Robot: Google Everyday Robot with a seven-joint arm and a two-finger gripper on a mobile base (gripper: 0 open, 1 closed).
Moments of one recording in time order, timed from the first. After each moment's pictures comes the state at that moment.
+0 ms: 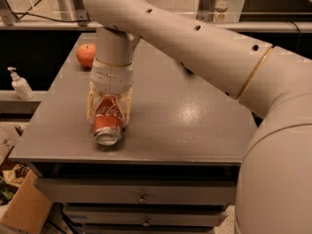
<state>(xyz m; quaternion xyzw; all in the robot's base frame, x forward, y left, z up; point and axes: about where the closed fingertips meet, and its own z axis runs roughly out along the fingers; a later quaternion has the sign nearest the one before) 0.499 0.112 0.830 -0.99 -0.01 0.13 0.11</state>
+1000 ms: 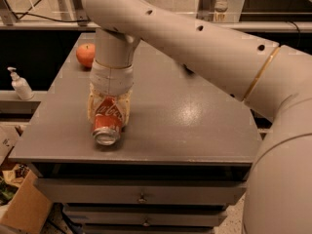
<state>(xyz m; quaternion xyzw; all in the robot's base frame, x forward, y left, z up) 0.499 0.113 0.829 -0.99 -0.01 0.11 0.11</state>
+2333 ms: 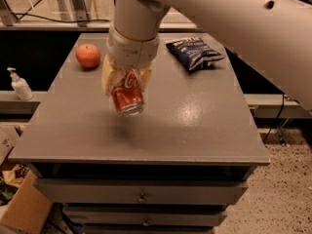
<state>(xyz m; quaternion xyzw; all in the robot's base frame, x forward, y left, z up) 0.519 0.070 0.909 -0.97 -0.19 -0.07 0.12</state>
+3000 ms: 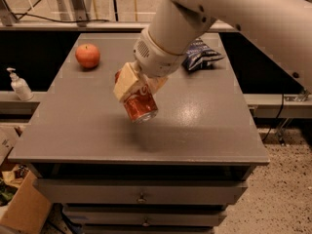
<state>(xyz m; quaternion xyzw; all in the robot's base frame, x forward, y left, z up) 0.505 0.043 0.904 -0.93 -0.28 -0.10 0.23</state>
